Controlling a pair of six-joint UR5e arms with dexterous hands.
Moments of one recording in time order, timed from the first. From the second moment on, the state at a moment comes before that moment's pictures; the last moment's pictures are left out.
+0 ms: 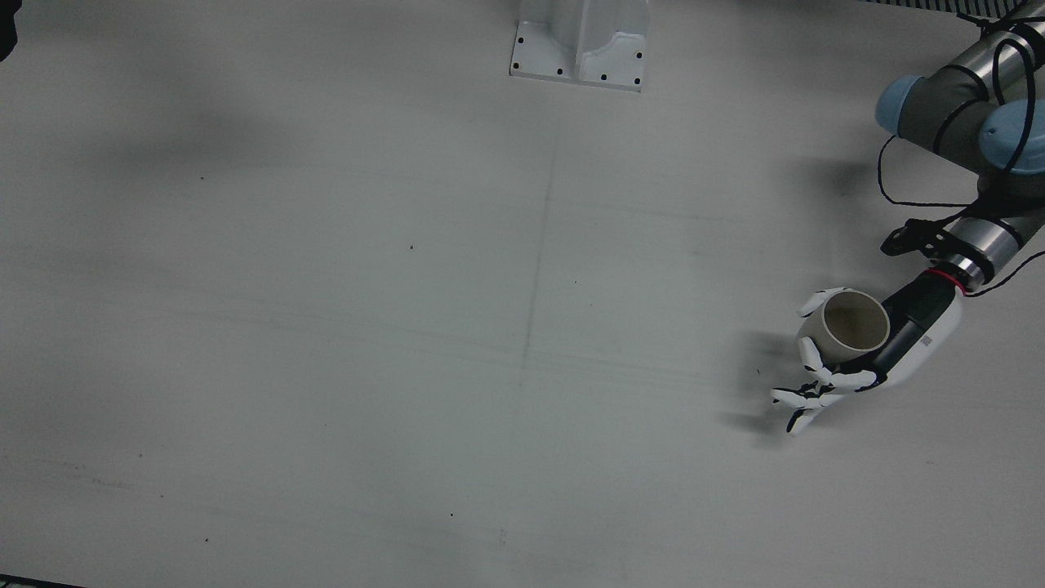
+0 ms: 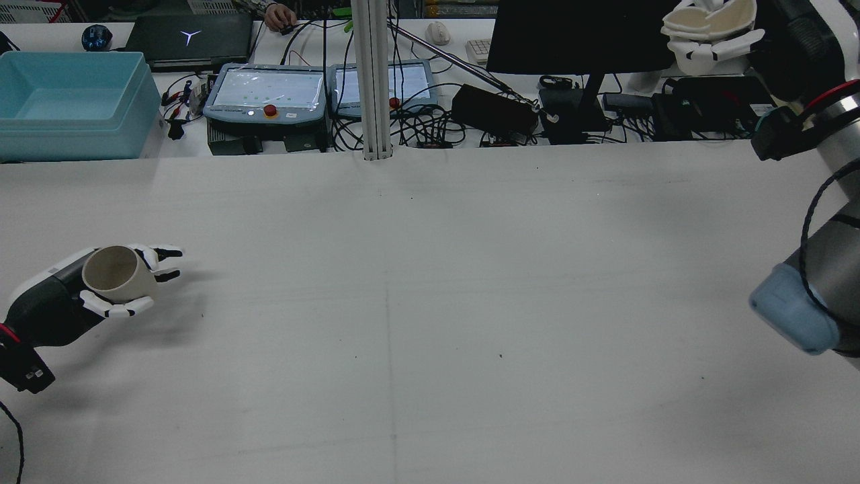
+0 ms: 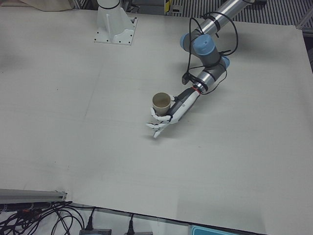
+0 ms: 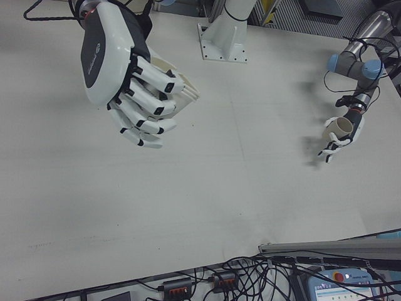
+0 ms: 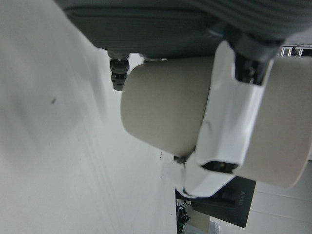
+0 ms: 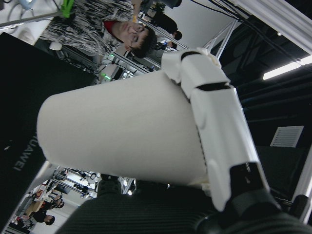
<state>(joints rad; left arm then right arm) -0.71 -1.67 -1.73 0.04 1.36 0.09 1.15 -1.23 2.09 -3.63 -1.11 -0.60</state>
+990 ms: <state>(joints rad) -0.44 -2.19 -1.65 0.41 1.33 0.08 0.69 -0.94 2.12 -3.62 -0.93 -1.30</state>
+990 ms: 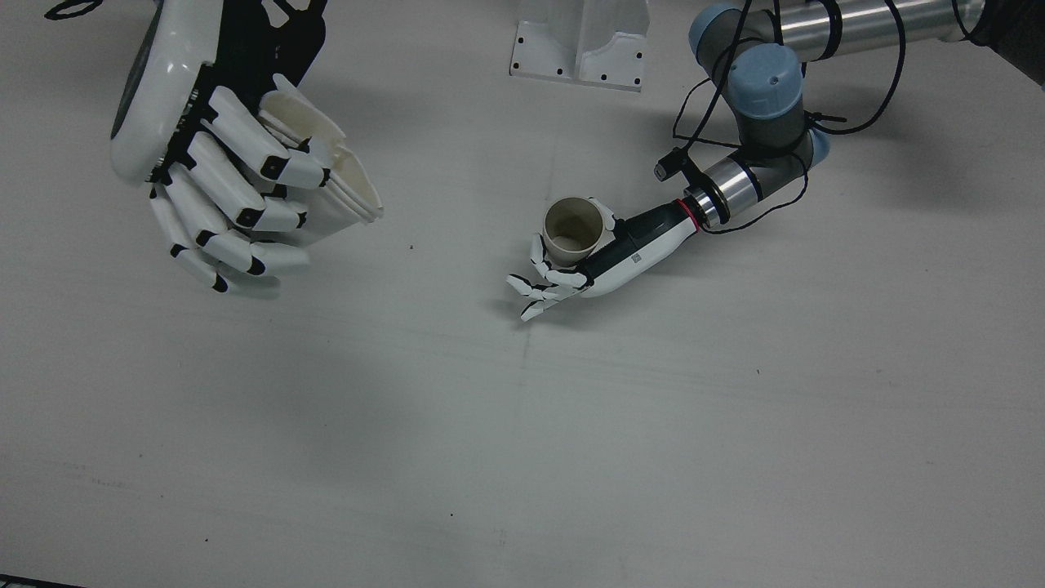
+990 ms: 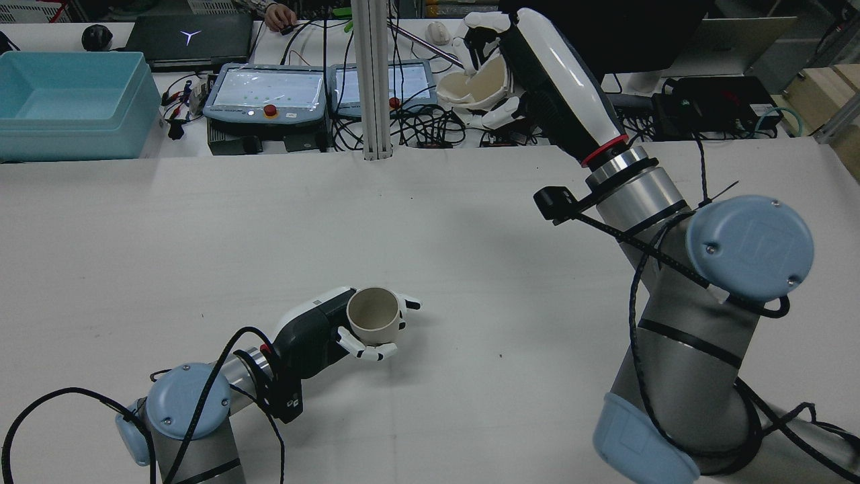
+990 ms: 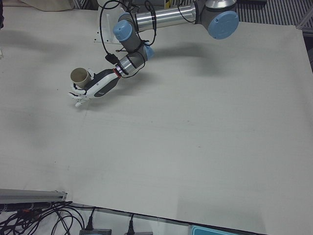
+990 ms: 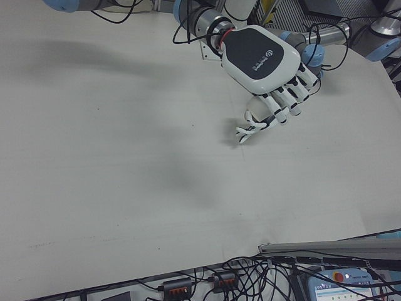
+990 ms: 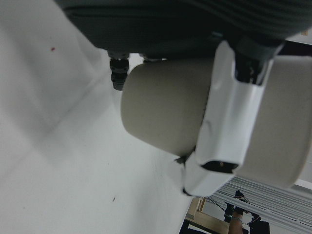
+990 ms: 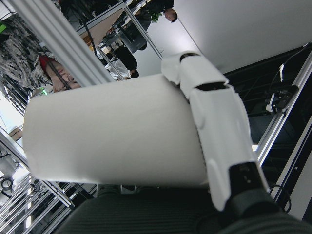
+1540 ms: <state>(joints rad) -0.52 -2.21 -1.66 0.44 1.30 0.03 0.56 -0.96 2.14 -3.62 -0.92 -1.42</state>
